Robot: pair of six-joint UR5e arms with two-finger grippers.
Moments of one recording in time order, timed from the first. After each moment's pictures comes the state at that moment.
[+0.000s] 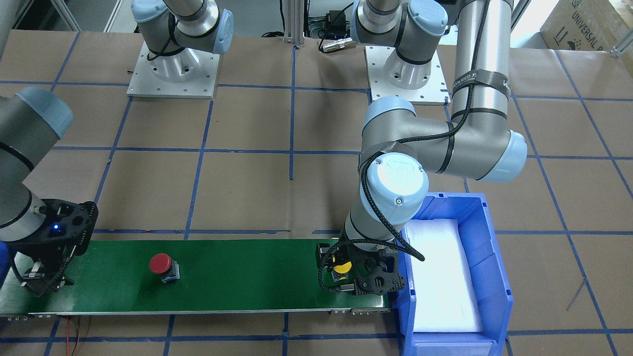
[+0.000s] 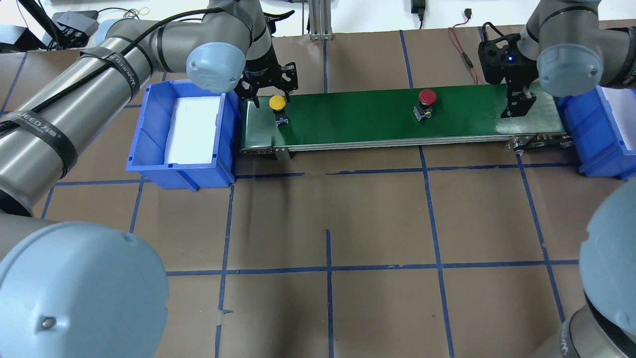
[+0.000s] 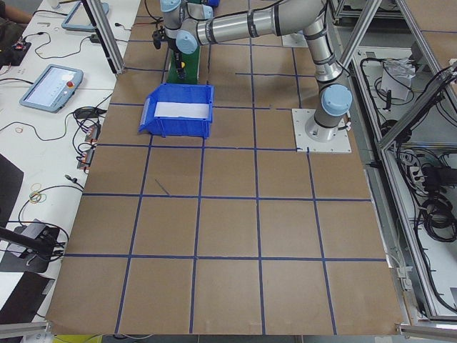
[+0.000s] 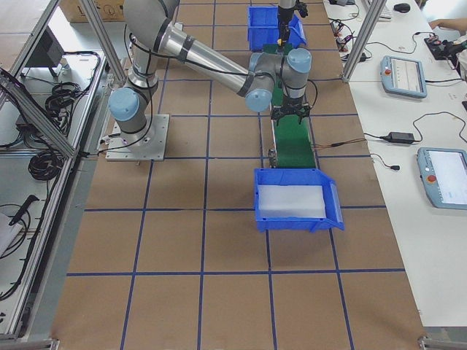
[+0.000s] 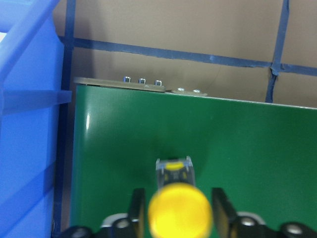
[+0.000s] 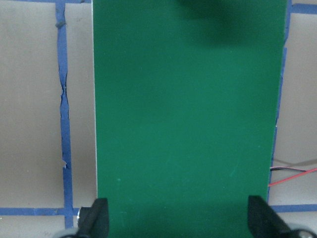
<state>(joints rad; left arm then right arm) -1.74 -2.13 -1.33 -1.21 1.53 -0.29 1.32 -1.14 1.57 -2.08 -1.58 -1.85</state>
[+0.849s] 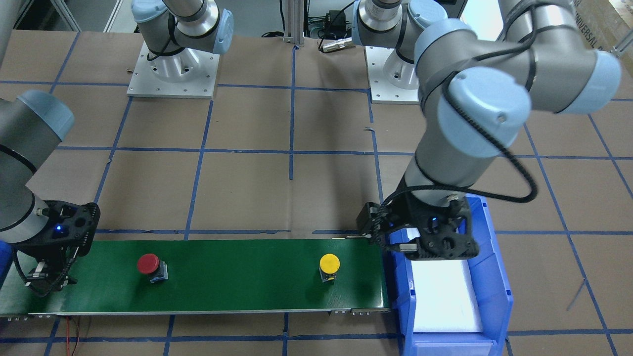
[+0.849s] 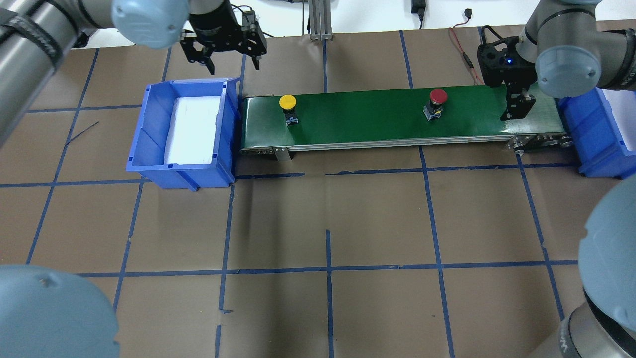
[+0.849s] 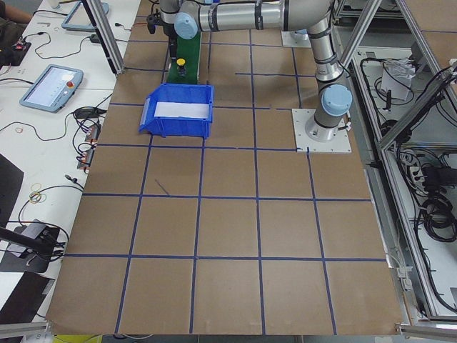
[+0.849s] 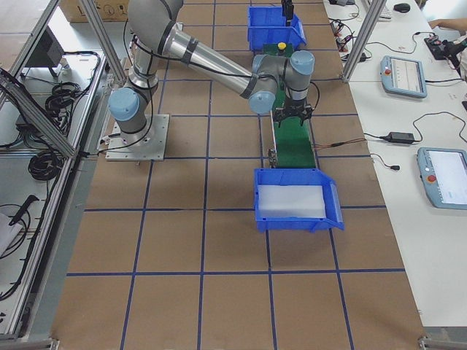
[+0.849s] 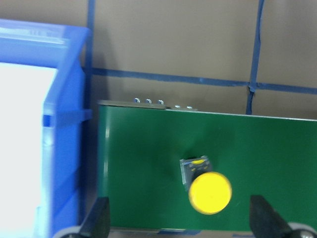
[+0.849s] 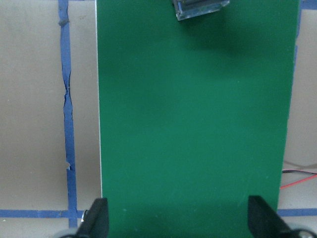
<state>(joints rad) -1.63 -1.96 -1.25 -1.44 1.55 -0.09 1.32 -1.14 1.58 -2.08 -1.58 -1.85</state>
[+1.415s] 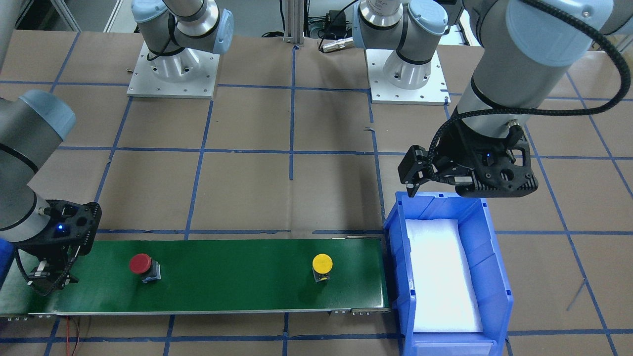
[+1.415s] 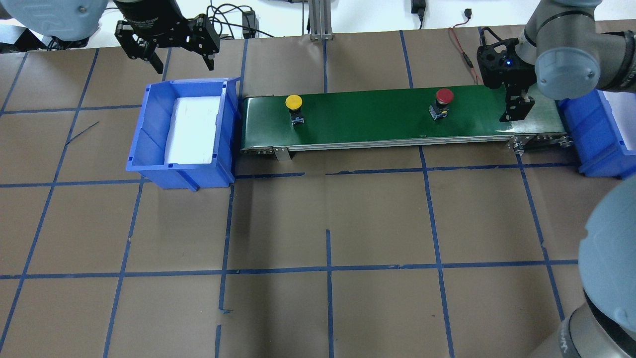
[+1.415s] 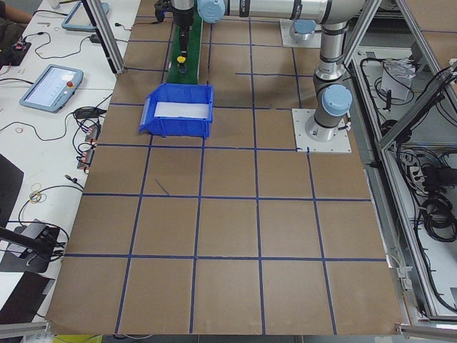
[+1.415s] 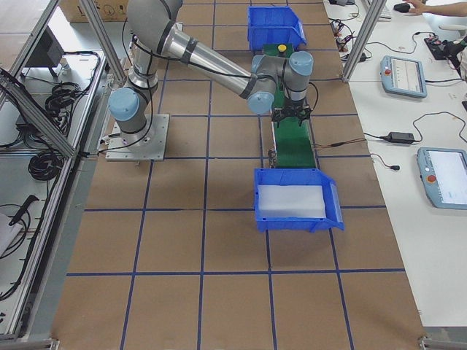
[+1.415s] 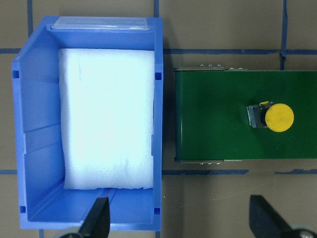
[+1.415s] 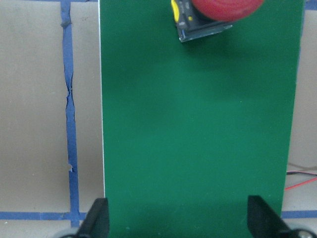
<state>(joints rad) -1.58 -1.81 -1.31 -1.53 1.58 -0.03 1.32 -1.14 1.59 -2.08 -1.58 -1.85</state>
